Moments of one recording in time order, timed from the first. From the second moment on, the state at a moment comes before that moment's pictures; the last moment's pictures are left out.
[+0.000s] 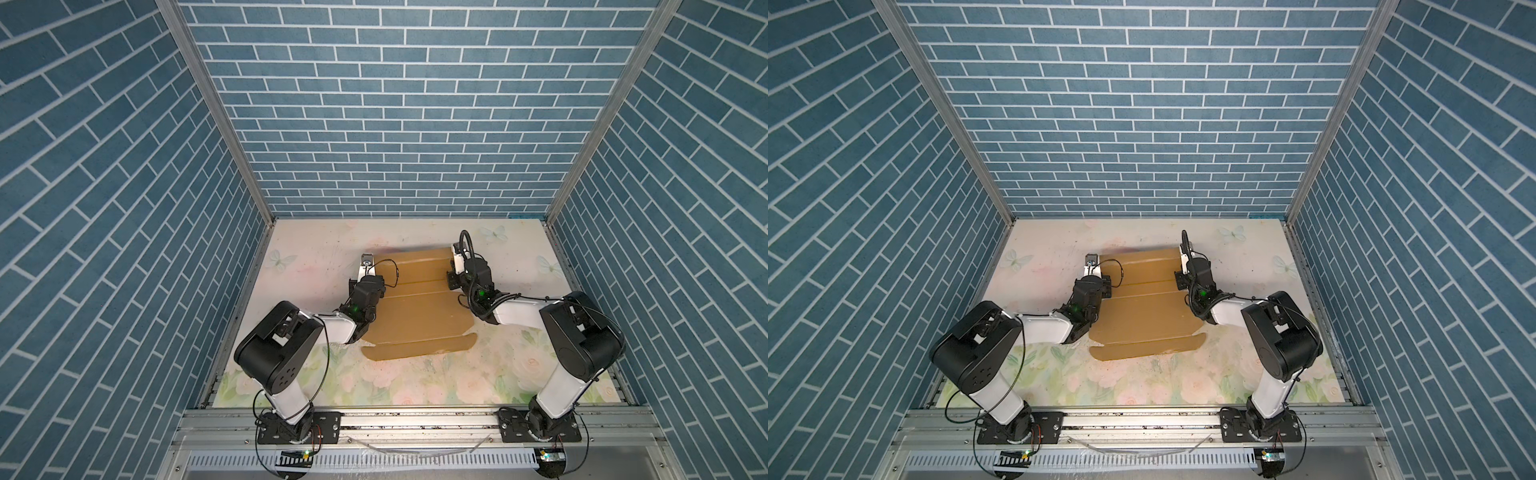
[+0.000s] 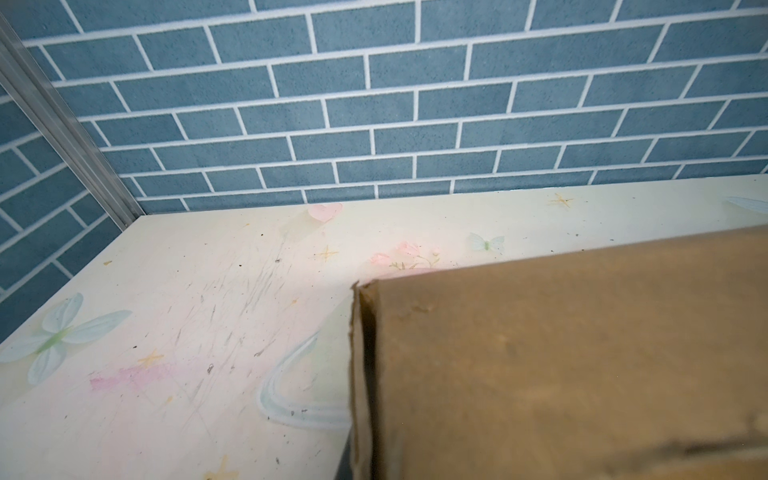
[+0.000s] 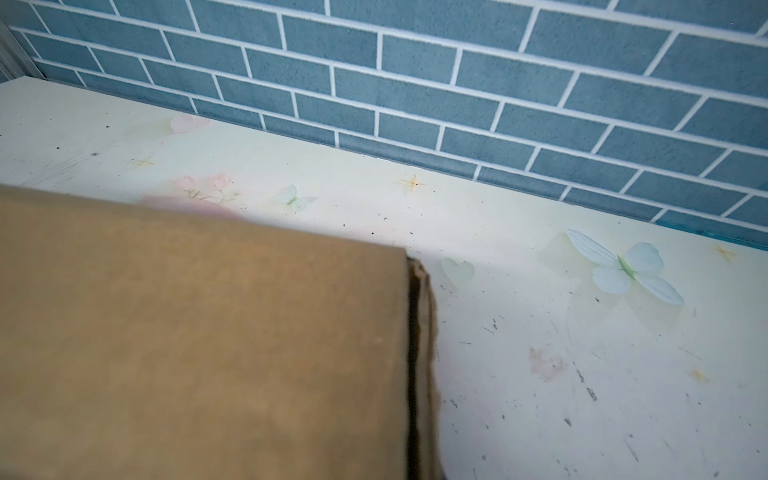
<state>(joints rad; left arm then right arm) -0.61 1.68 0.65 0.69 -0.59 -0.15 0.54 1.73 0.80 0.54 0.21 -0.01</state>
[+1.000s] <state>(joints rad) -0.62 1.66 0.65 0.63 -0.58 -0.18 0.54 1.75 0.77 0.46 0.23 0.05</state>
